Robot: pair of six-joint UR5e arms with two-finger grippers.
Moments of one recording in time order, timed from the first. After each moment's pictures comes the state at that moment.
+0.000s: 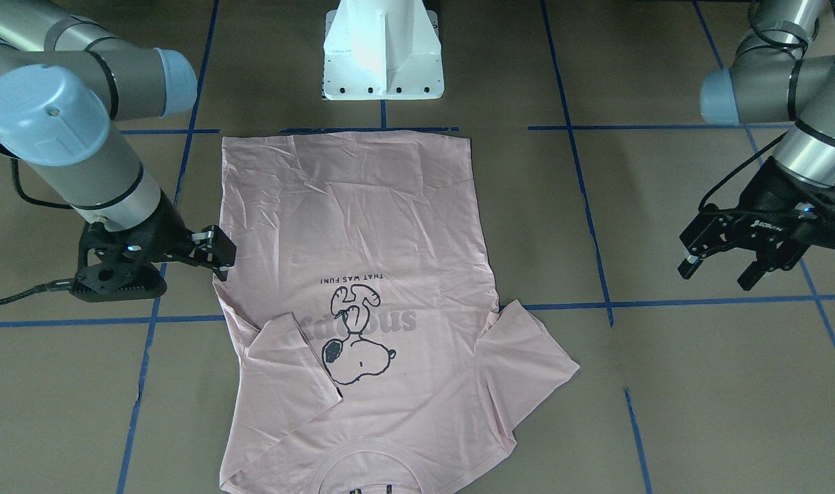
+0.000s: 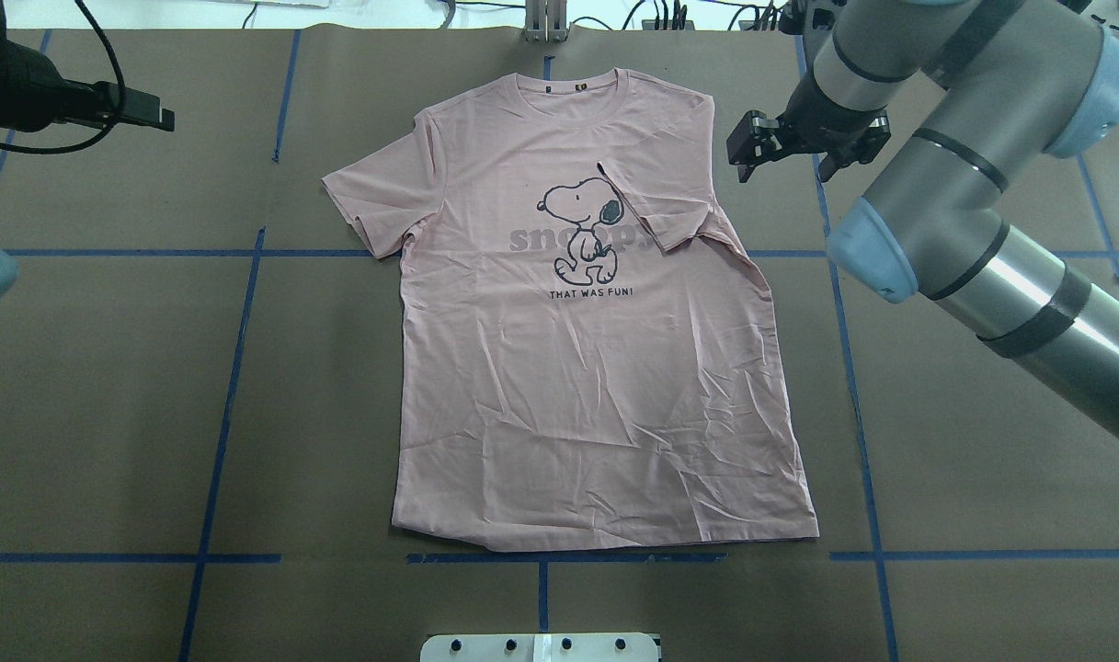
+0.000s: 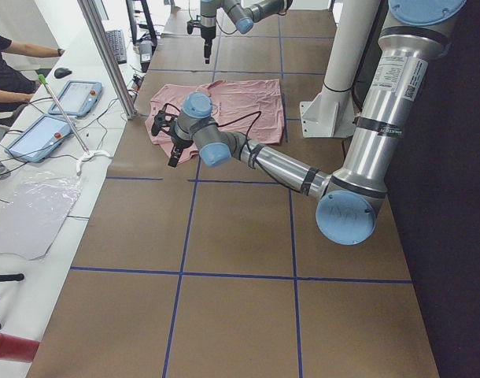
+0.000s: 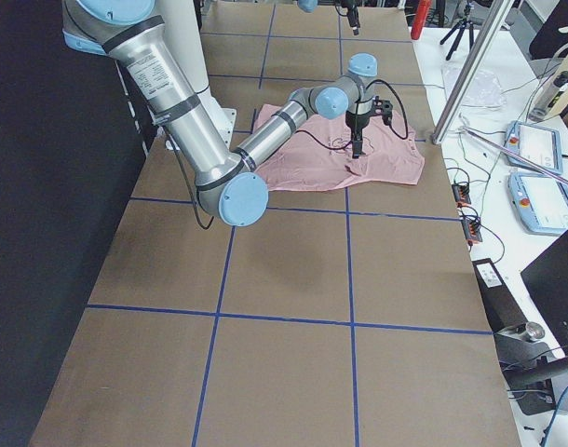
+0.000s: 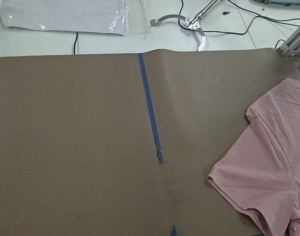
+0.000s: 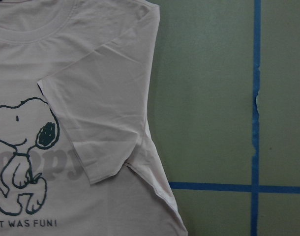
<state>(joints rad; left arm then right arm) -1.10 -1.86 -1.66 -2.20 -2.06 -0.83 0.95 -0.99 1.69 -1.67 2.11 0.79</state>
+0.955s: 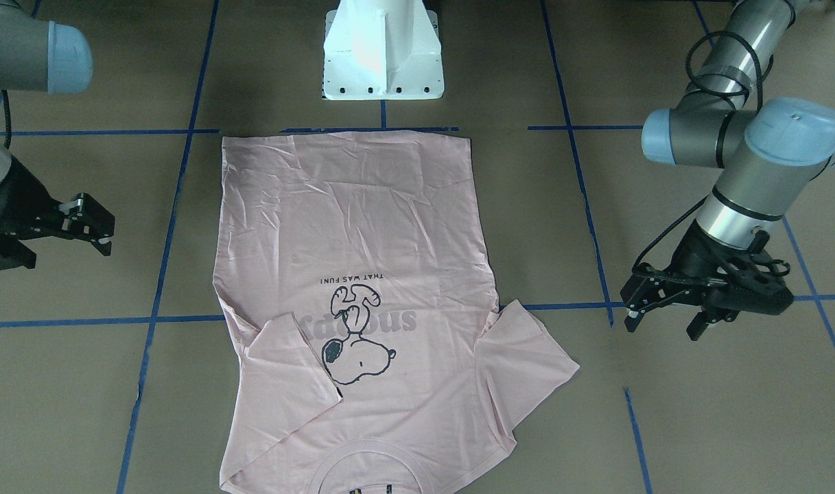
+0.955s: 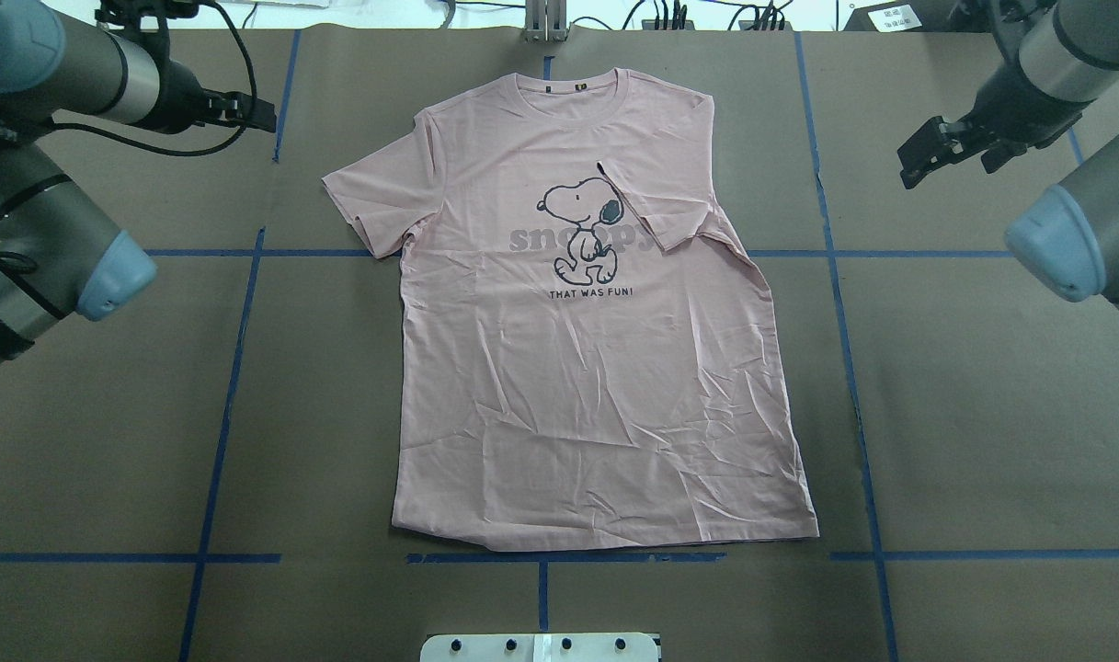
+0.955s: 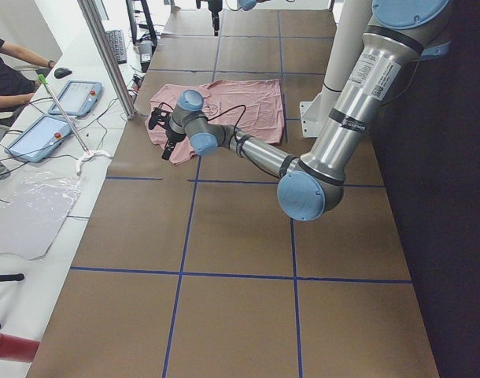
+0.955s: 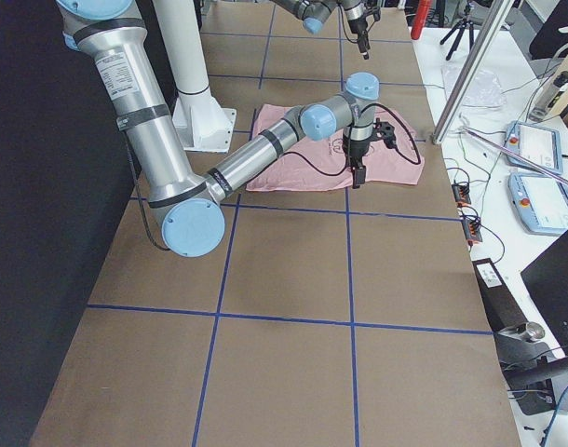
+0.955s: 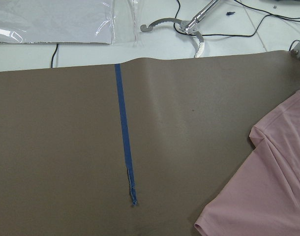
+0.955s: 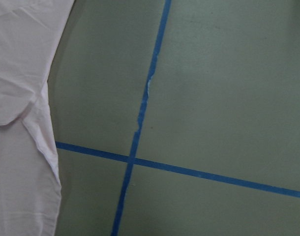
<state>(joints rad) -0.96 -2.04 -1.47 -2.20 -1.89 -0.88 1.12 -1.22 1.84 -1.72 2.17 0.43</state>
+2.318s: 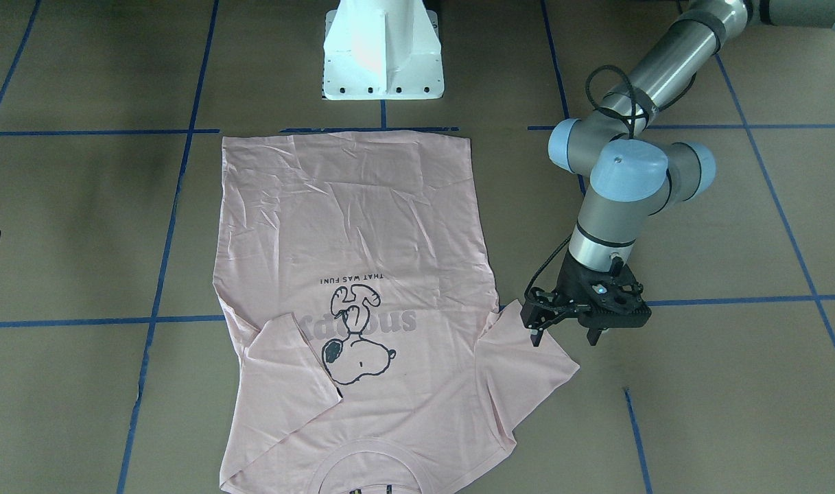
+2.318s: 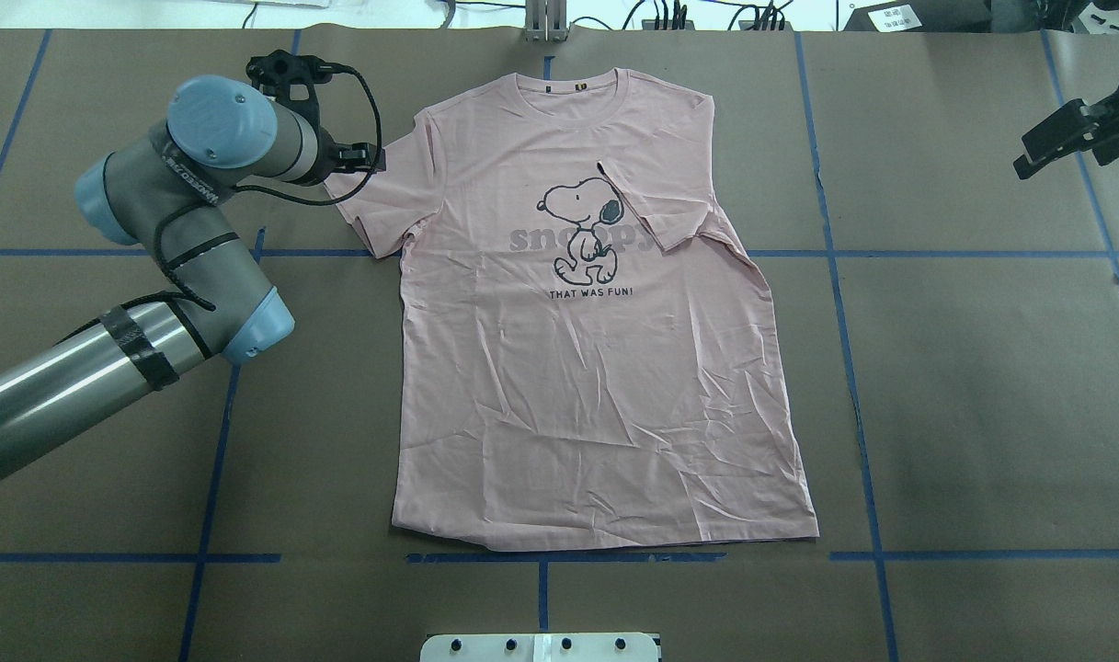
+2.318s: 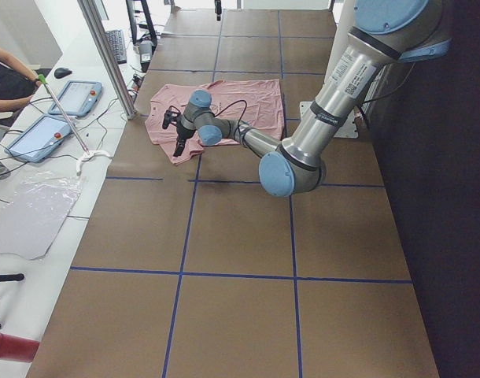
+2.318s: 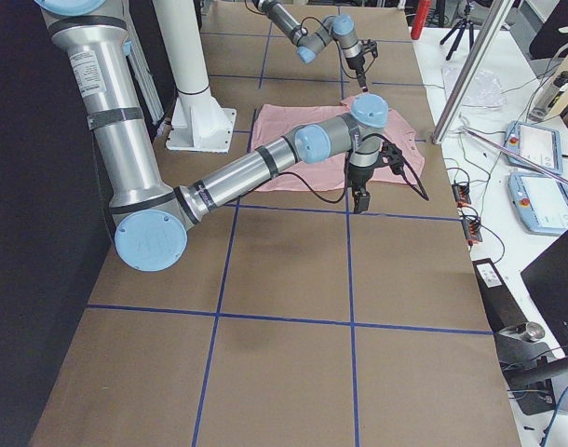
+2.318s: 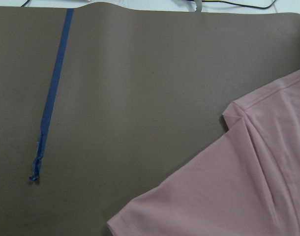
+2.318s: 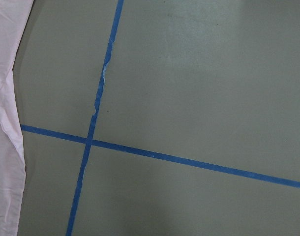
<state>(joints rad) -0.79 -2.22 -1.24 -2.17 -1.68 -1.06 1.27 -1.31 1.83 -1.72 2.30 0.28</state>
